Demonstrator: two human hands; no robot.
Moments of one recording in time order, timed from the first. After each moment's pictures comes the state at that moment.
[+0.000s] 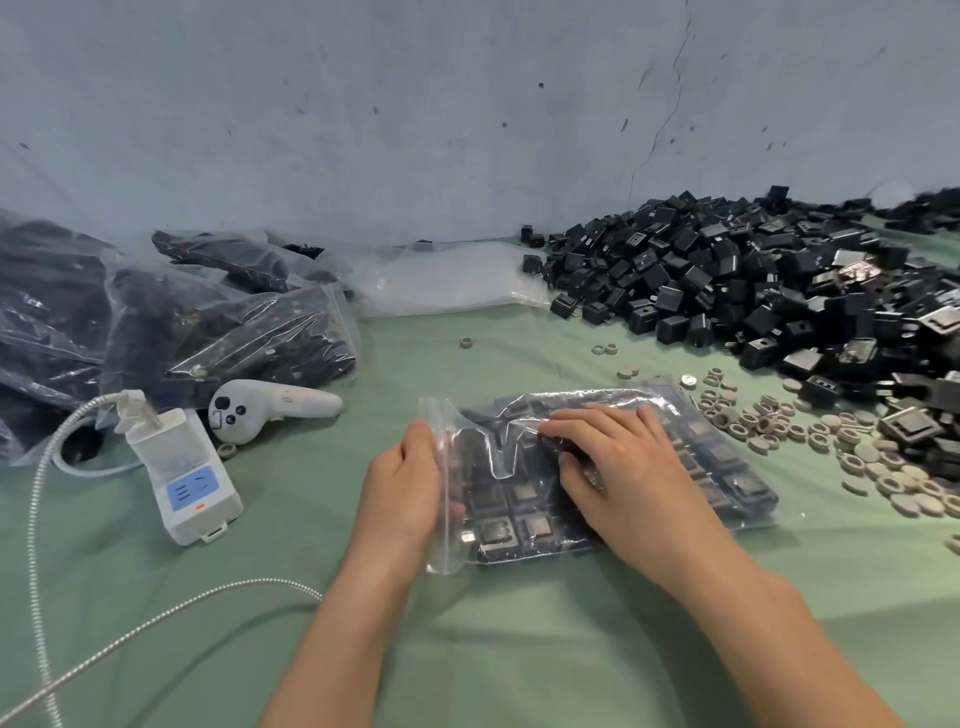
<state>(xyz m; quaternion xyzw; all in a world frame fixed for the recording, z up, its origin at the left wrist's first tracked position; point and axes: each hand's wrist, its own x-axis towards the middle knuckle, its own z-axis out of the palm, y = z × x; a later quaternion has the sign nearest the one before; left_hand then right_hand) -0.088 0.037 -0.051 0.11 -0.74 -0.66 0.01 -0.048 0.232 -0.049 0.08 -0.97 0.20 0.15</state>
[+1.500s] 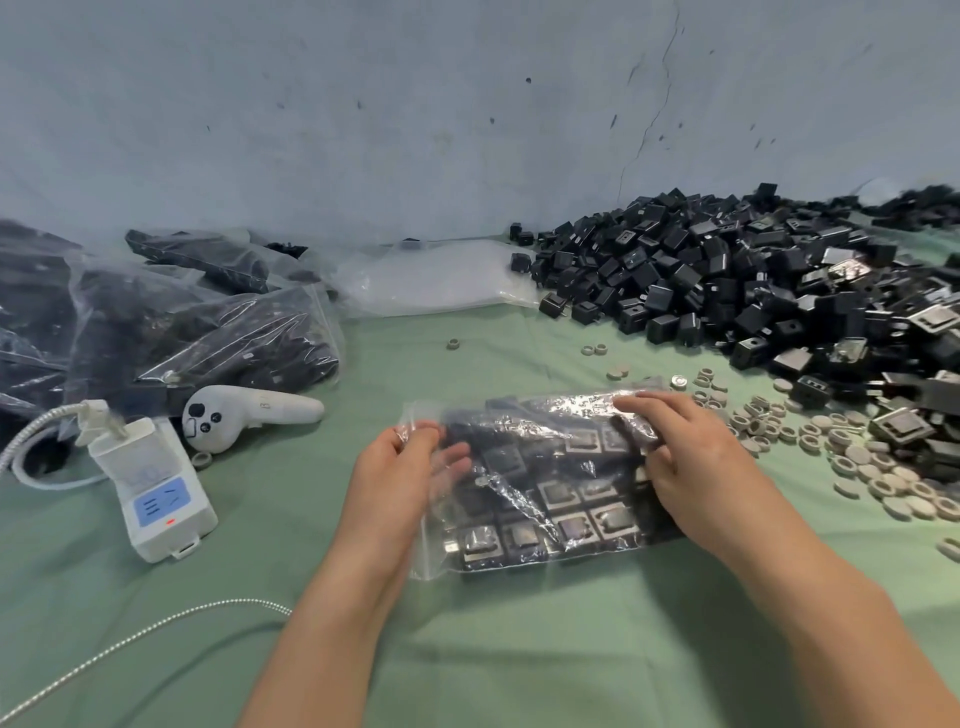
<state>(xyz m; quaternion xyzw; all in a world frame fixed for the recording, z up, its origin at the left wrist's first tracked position) -0.099 0.045 -0.048 0.08 -0.60 -0.80 -0.02 -0.050 0.288 -0.049 -0.03 -0.96 0.25 0.14</state>
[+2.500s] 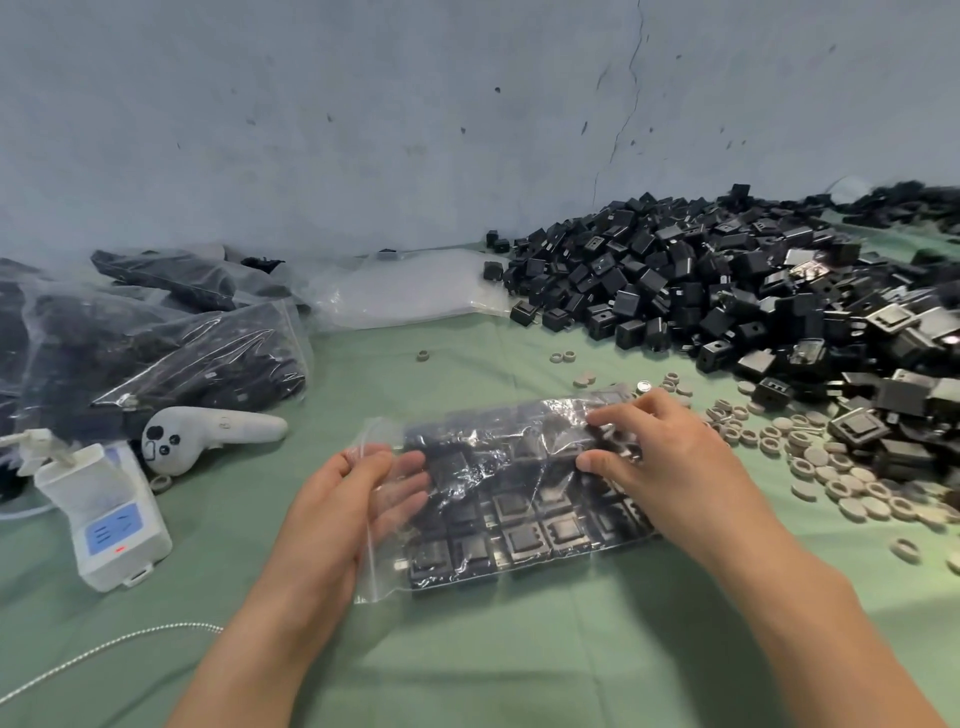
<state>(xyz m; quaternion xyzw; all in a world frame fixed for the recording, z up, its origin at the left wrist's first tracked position) -0.091 0.040 -0.045 0.08 -0.57 -0.81 -0.05 -0.050 0.304 -0.038 -0.04 -0.96 0.23 0.15</state>
